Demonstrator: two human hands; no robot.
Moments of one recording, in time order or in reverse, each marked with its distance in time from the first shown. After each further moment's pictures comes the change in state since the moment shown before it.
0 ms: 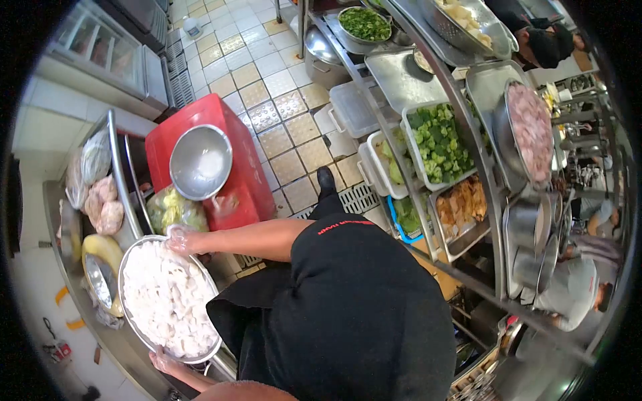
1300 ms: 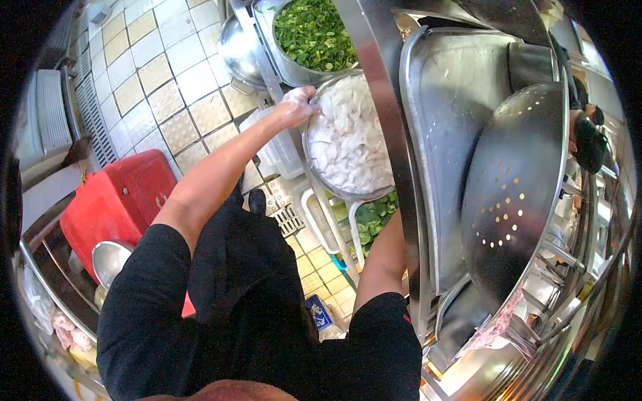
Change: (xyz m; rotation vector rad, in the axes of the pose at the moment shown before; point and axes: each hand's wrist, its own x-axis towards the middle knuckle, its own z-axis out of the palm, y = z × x) left_hand -0.441 0.219 1.063 0.158 -1.854 0.643; right_hand -0.433 0.298 -0.720 0.476 1.764 0.754
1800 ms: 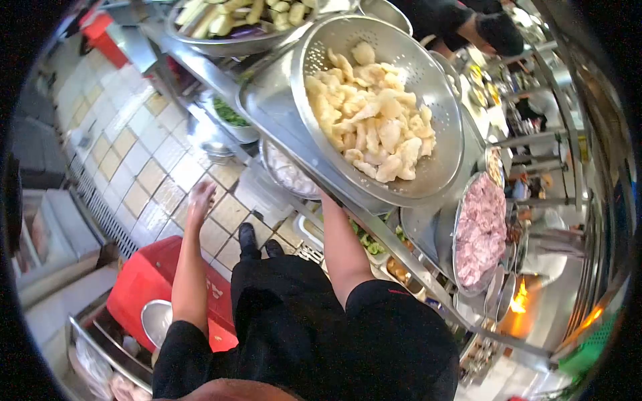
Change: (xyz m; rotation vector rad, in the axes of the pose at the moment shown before) left_hand -0.180 0.012 -0.112 -0.104 0.280 -0.192; right_hand -0.063 0.081 0.068 0.221 -0.177 -0.032
